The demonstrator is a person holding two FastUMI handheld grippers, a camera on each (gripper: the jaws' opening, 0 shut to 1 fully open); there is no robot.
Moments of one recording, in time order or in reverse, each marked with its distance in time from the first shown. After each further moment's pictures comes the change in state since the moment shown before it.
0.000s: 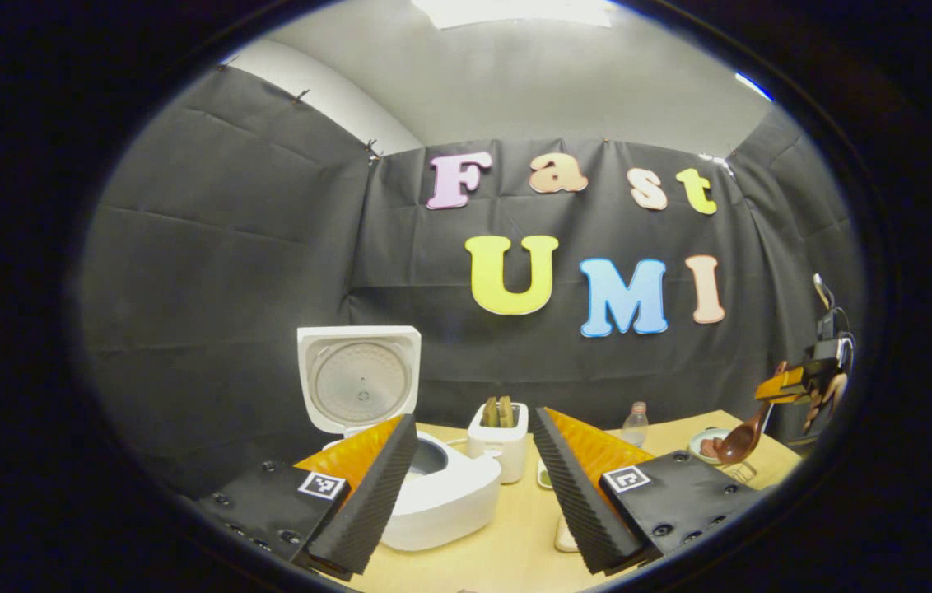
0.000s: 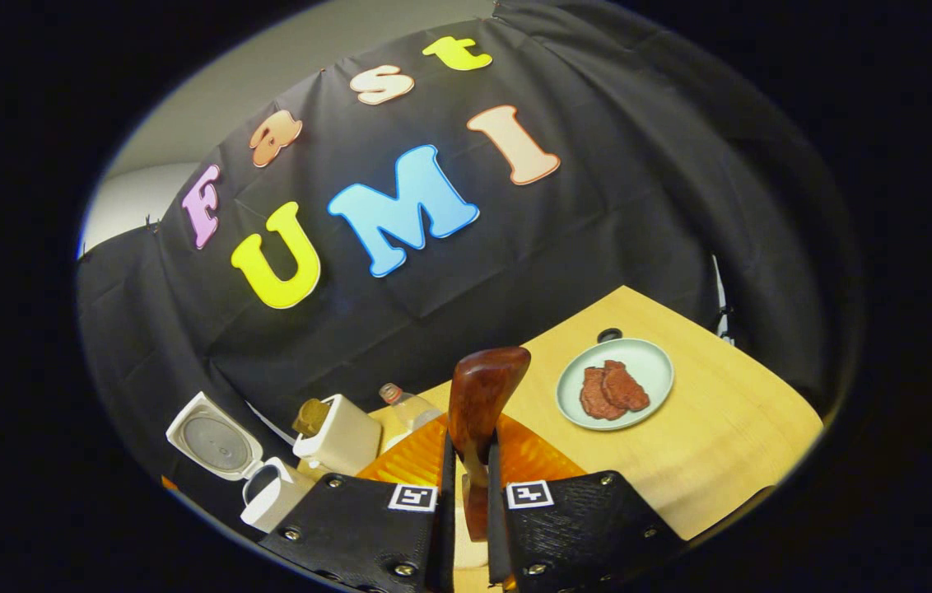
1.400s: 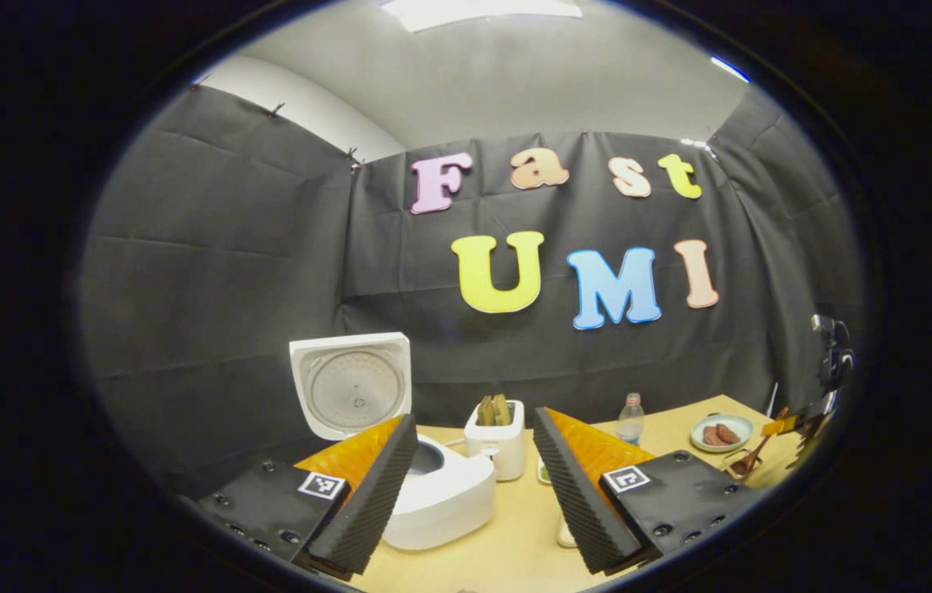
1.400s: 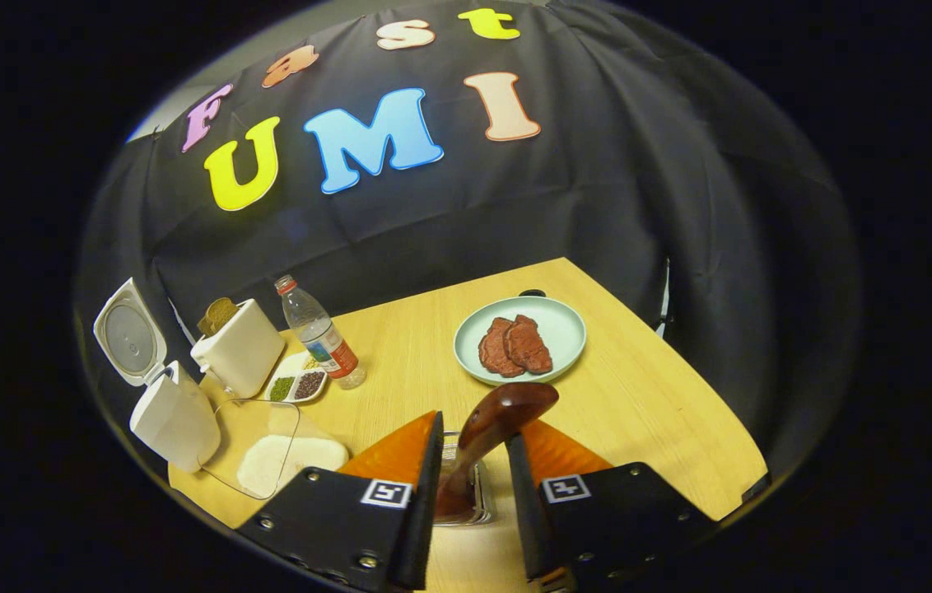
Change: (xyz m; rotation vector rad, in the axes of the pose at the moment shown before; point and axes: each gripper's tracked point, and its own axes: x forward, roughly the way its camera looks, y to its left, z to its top) left arm -0.006 -0.021 0.002 0.075 0.002 -0.008; right arm -0.006 -0.106 -0.063 -0.241 0.116 -0.159
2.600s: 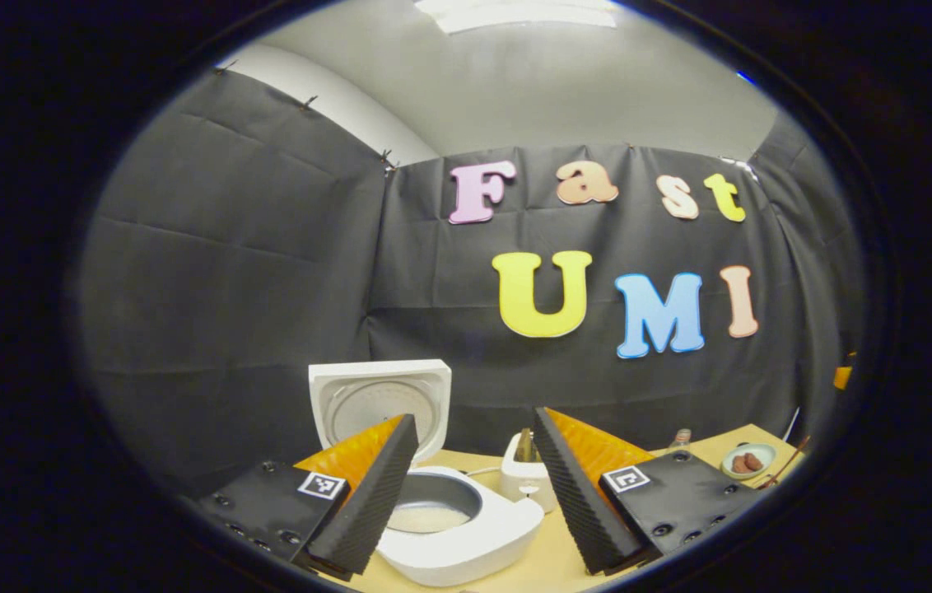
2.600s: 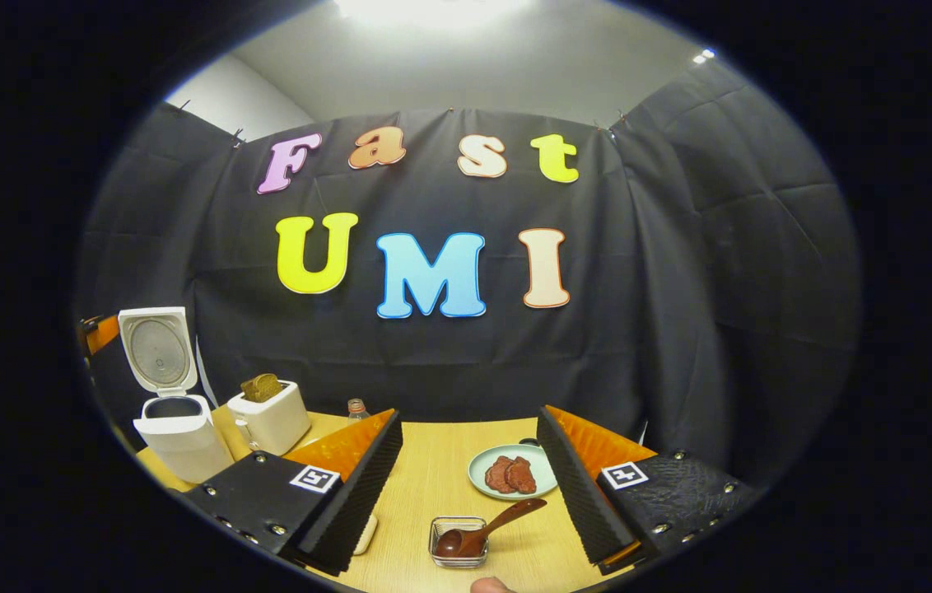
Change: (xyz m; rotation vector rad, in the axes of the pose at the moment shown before) left arm 0.088 0.091 0.032 -0.070 -0.052 0.102; right arm -0.138 0.080 0.127 -0.226 -0.461 -0.004
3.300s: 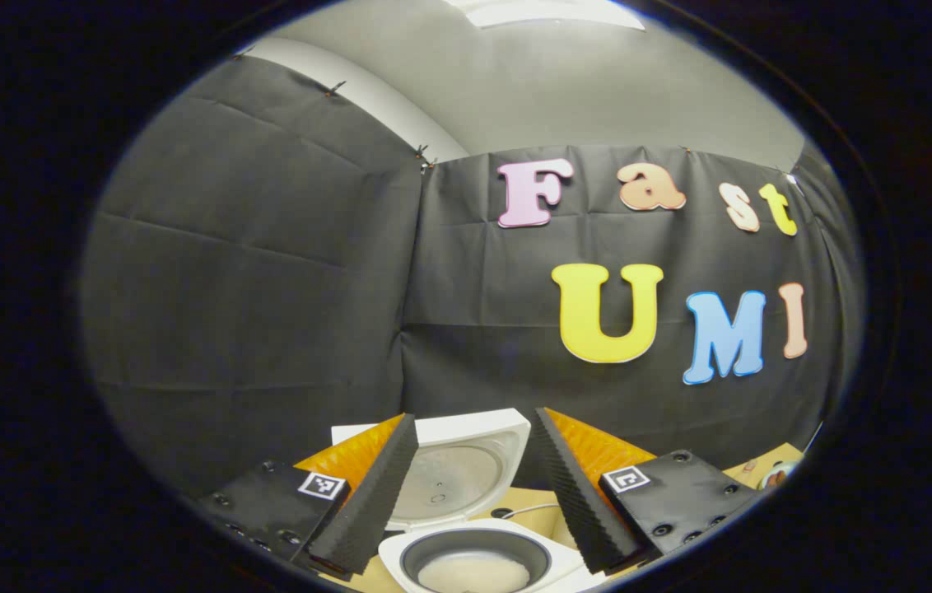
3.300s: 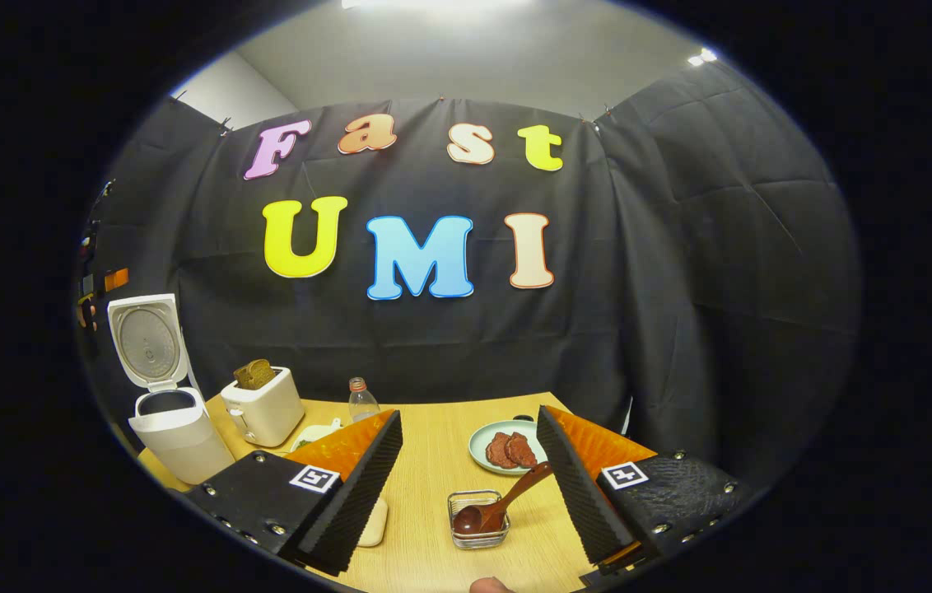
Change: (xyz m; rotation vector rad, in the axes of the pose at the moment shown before) left arm 0.147 0.105 0.035 -0.047 -0.036 0.097; right arm -0.022 0.031 -0.034 0.024 0.061 -0.085
